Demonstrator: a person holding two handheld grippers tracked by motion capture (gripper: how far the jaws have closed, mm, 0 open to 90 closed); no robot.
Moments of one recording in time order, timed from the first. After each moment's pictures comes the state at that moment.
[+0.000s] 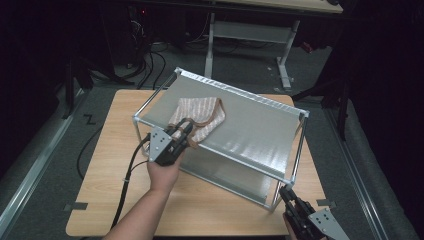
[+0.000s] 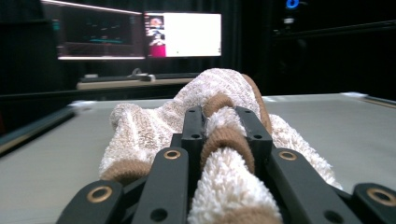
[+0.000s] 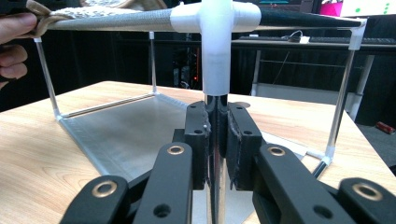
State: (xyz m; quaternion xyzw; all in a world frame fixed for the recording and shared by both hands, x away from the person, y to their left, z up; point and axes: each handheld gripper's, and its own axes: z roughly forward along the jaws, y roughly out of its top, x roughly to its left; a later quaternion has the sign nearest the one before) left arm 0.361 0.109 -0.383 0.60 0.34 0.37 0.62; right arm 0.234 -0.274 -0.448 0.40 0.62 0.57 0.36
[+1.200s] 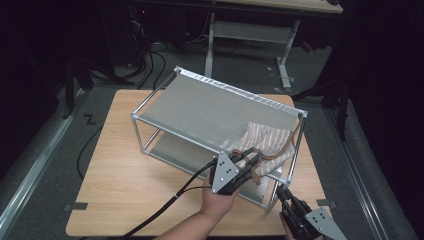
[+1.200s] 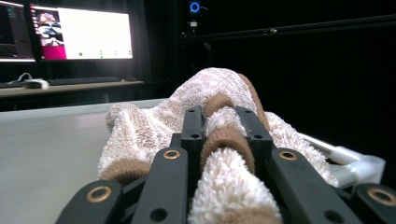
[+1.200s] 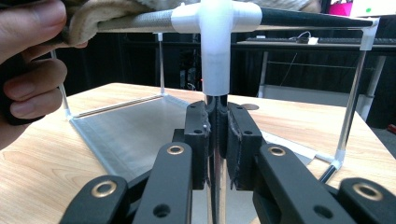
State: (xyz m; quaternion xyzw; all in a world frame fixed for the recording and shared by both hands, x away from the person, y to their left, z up) left arm 0.312 -0.028 -0.383 0.64 0.25 0.27 0.67; right arm 0.236 -0.267 -0.449 0.39 0.62 0.58 0.35
